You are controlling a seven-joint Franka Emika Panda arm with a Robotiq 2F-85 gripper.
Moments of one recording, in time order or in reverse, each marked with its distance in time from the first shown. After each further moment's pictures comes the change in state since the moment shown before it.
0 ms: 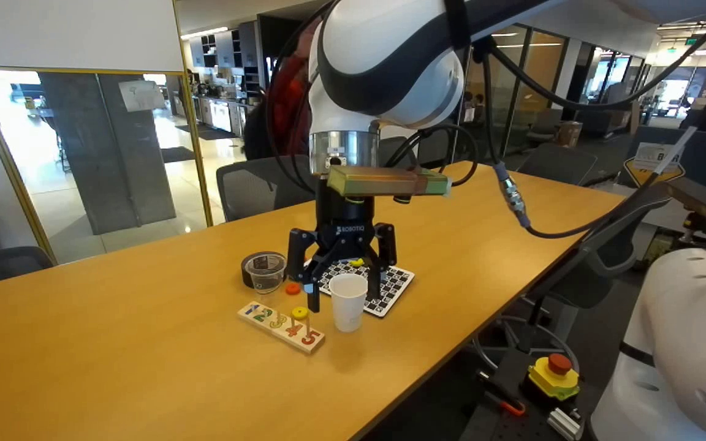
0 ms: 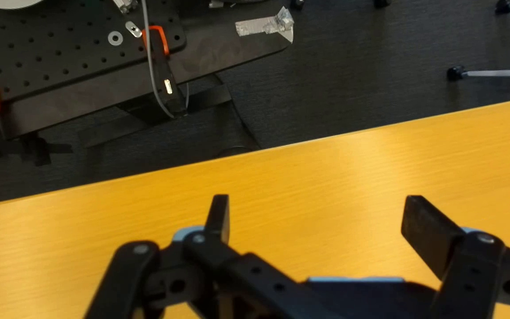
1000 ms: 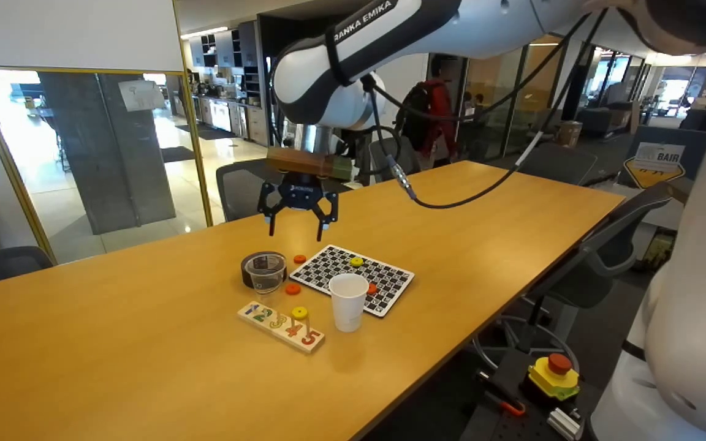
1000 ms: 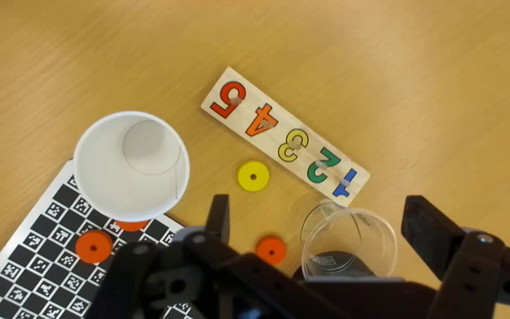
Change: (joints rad) arm -0.109 0.455 -0.115 0.415 -0.162 0.240 0.279
